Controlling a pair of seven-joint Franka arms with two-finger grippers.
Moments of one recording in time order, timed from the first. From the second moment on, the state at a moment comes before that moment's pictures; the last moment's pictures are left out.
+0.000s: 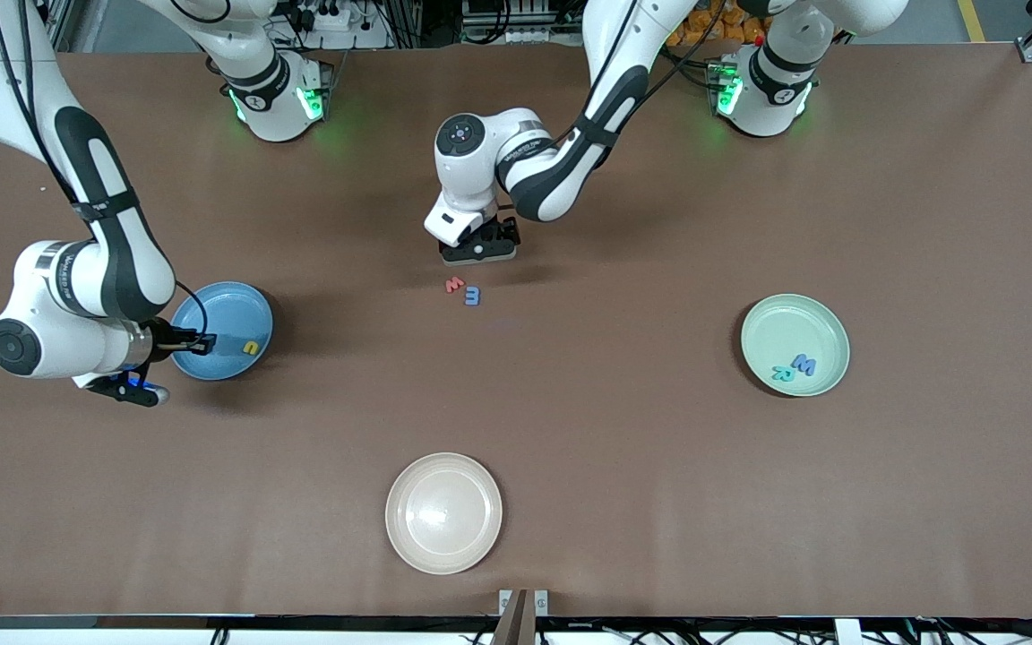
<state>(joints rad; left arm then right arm) -0.99 0.76 -0.09 -1.61 0.14 2.38 -1.26 -0.18 0.50 0.08 -1.85 0.00 2.00 0.17</state>
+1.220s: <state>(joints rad) -0.98 0.67 -0.14 -1.73 0.18 2.38 -1.26 0.01 0.35 0.16 -1.66 0.01 1.83 0.36</state>
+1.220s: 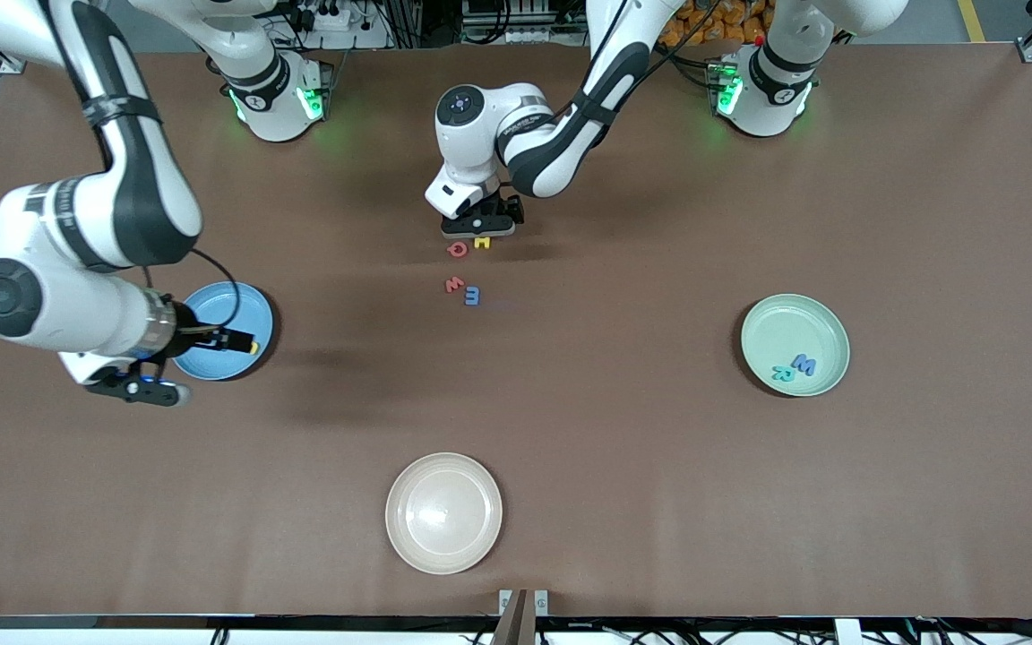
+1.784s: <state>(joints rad) -0.96 0.66 -0.15 -1.74 0.22 2.39 -1.26 0.02 0.30 0.19 -1.66 0.01 1.82 0.39</state>
